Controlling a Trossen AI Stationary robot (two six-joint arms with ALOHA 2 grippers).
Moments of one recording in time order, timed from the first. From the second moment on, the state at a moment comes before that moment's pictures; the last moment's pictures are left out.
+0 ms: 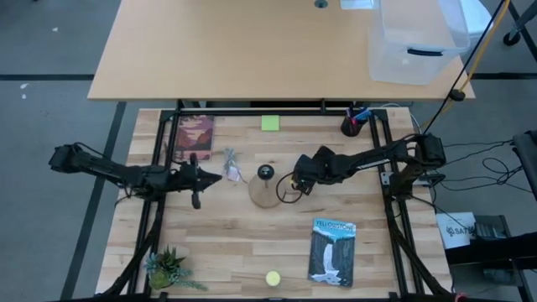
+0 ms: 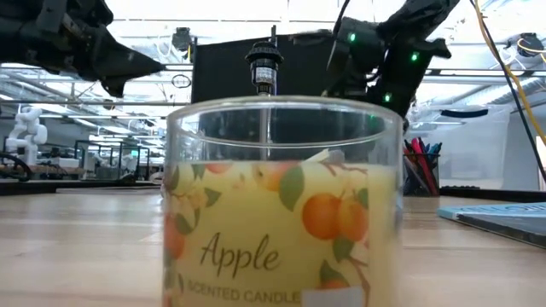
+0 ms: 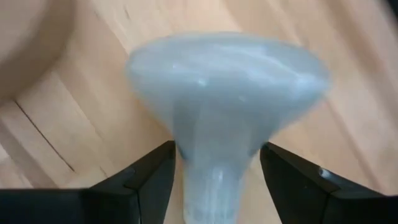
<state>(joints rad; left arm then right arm) -0.21 0.55 0.12 0.34 -0.33 -0.11 -0.03 1.67 0.94 -0.53 0.47 0.47</state>
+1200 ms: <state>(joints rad) -0.21 0.00 0.12 -0.15 -0.44 0.04 0.29 0.36 0.23 0.06 0.62 -0.17</state>
